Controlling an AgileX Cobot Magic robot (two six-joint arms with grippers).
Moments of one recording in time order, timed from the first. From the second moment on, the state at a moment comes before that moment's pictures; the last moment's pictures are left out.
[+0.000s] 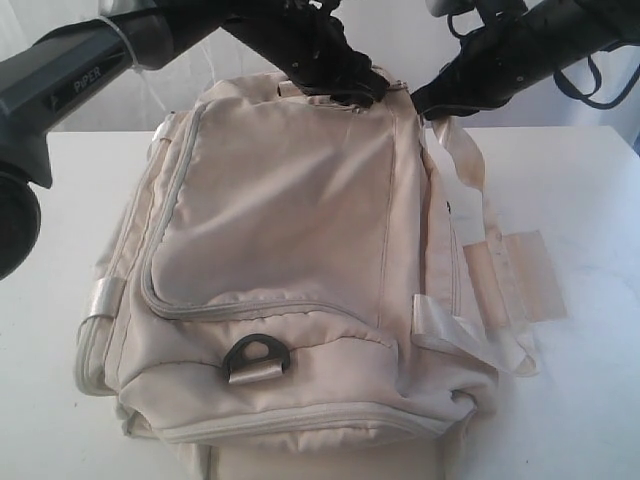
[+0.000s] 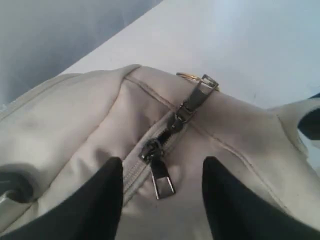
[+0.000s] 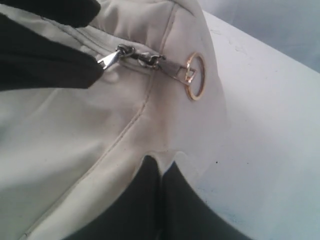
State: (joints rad) left arm -0.58 2.31 -2.40 -0.29 0.87 0.35; right arm 0.27 1.88 -1.60 0.60 0.73 -0.81
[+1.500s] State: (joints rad) left arm -0.58 2.24 -2.40 0.11 1.02 0.38; right arm 0.27 1.88 -1.60 0.60 0.73 -0.81
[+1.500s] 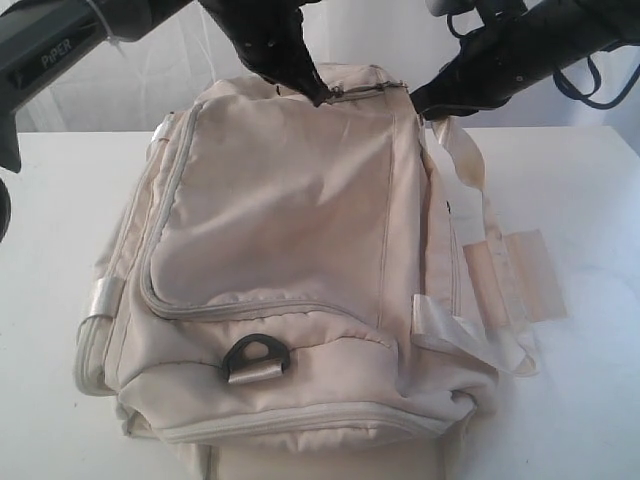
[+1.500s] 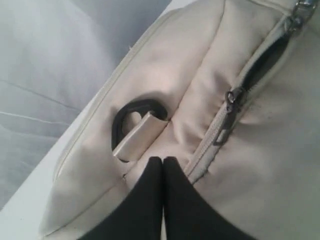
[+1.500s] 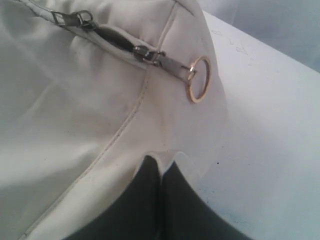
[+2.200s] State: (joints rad) left arm -0.58 2.26 -2.40 -0.13 0.96 0.89; right arm 0.27 1.88 -1.60 0.60 0.73 -0.80
